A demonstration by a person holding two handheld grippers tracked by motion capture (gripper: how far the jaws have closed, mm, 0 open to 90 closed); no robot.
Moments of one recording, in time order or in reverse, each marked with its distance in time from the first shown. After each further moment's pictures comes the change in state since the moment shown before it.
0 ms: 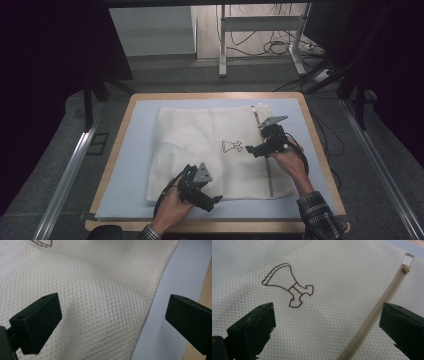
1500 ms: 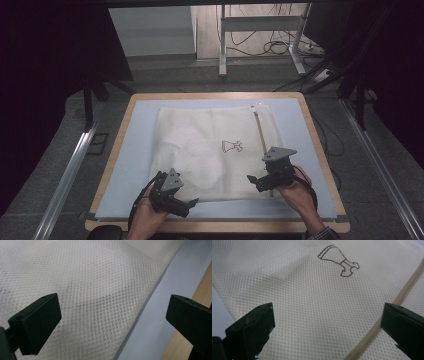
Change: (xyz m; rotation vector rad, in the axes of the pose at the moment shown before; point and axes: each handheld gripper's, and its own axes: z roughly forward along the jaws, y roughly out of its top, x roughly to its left) left arm 0.010 -0.049 -0.056 -0.037 0.095 -0.092; right arm 0.074 -0.054 -0.050 -0.064 0.008 -0.088
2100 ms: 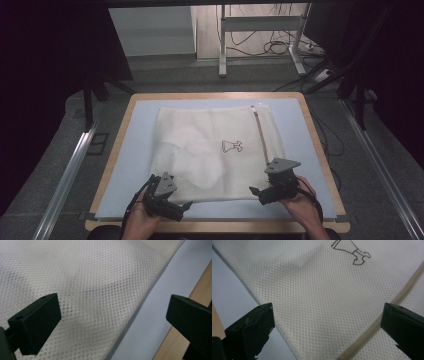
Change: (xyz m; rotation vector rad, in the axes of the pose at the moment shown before) left arm -0.001 -0.012 -0.014 -0.001 0.034 -0.007; right arm 0.023 -0.015 -0.019 0.016 0.007 -0.002
